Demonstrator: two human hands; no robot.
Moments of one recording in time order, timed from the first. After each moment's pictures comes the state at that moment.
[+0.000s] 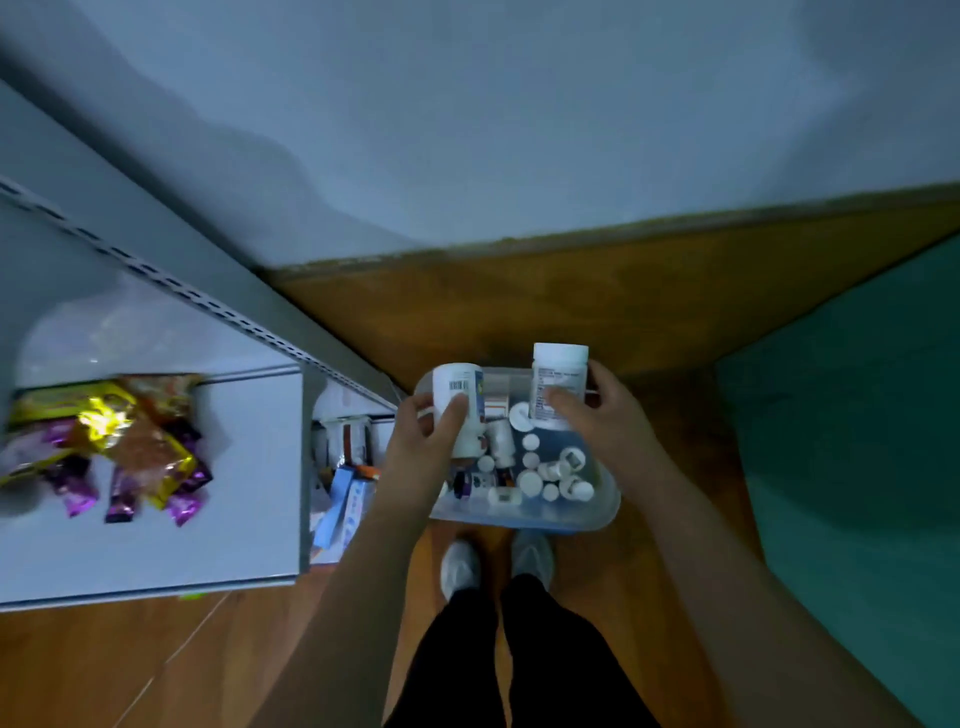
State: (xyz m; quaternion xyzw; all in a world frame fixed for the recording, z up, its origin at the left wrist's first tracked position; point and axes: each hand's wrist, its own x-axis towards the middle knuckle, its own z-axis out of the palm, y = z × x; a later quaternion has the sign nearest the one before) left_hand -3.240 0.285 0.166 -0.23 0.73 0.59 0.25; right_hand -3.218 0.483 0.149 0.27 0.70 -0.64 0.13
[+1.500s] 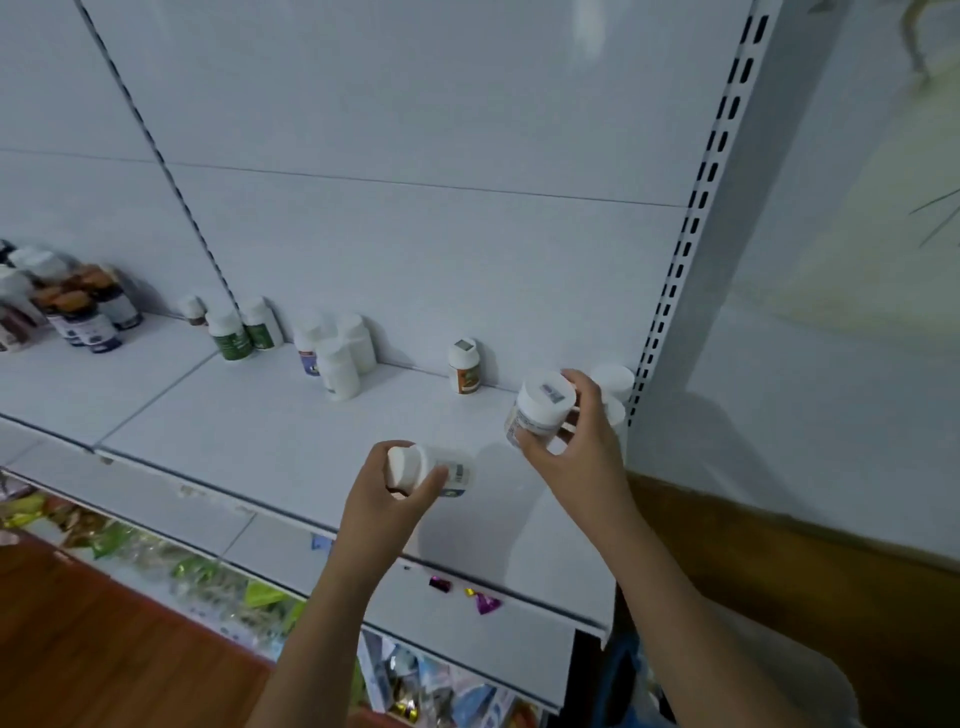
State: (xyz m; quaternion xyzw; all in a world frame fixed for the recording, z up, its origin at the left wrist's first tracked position) left_hand -3.175 -0.135 0.411 -0.16 0.81 0.54 -0.14; right_hand -3.253 0.066 0.421 -0.12 0.80 -0.57 -0.10
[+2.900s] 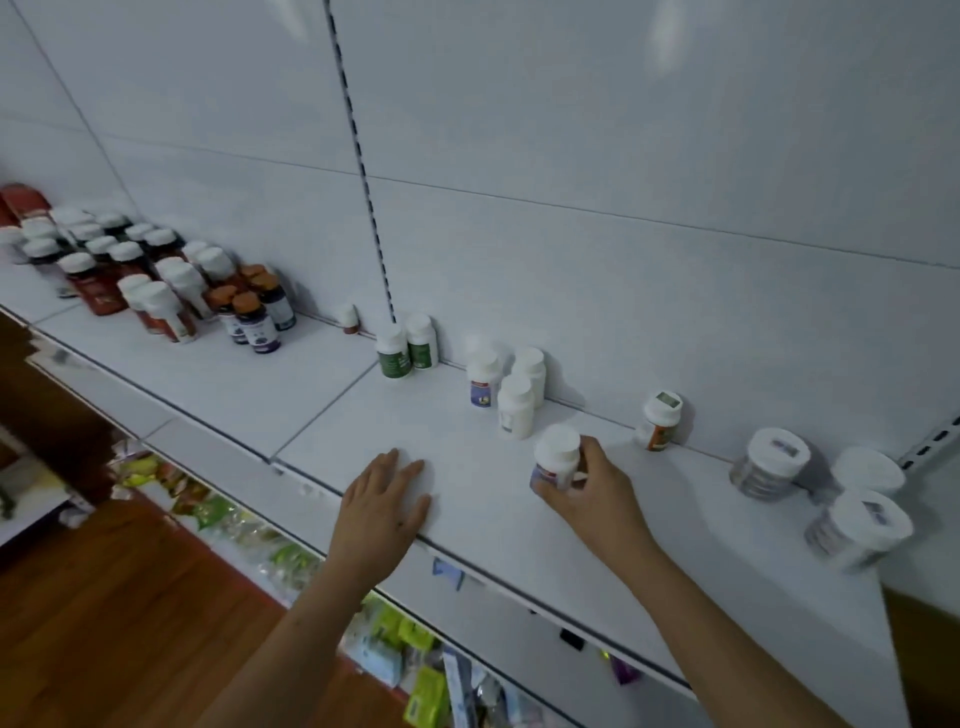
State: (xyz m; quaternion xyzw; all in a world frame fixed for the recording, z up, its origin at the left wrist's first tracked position) left_hand -3.198 -0.413 0.334 -0.11 0.98 0.14 -0.08; right_hand -3.283 -0.149 0.395 -0.11 0.85 -0.51 0.04
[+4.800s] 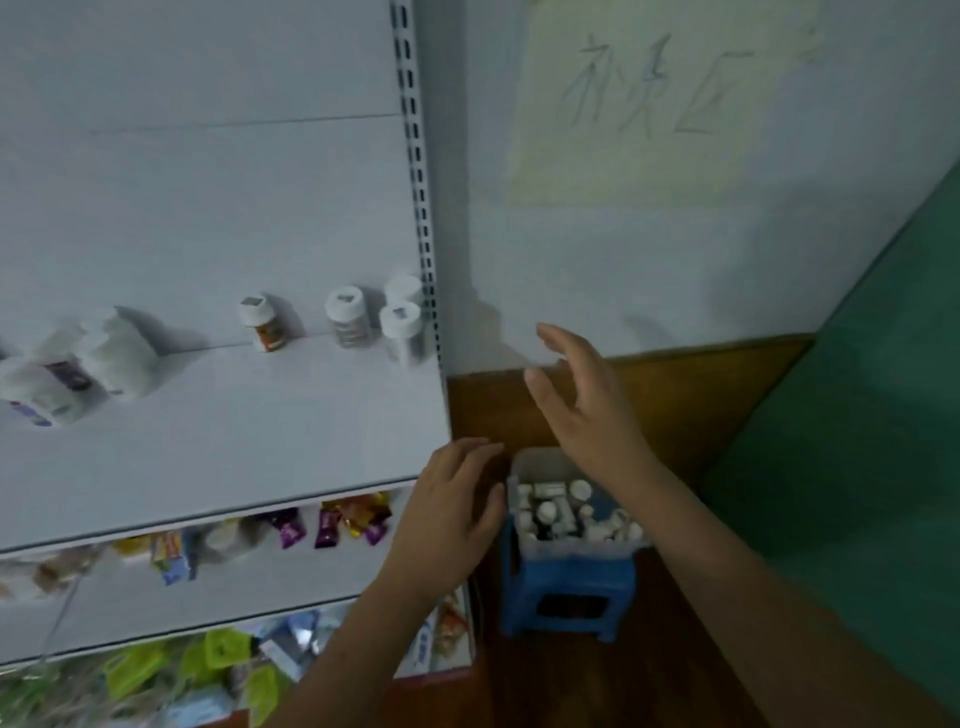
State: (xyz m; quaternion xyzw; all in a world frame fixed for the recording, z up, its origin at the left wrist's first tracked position) left_hand -3.090 0.013 0.373 0.32 0.88 0.35 -0.04; right_hand -3.087 0.204 0.444 0.00 0.89 -0.41 -0.20
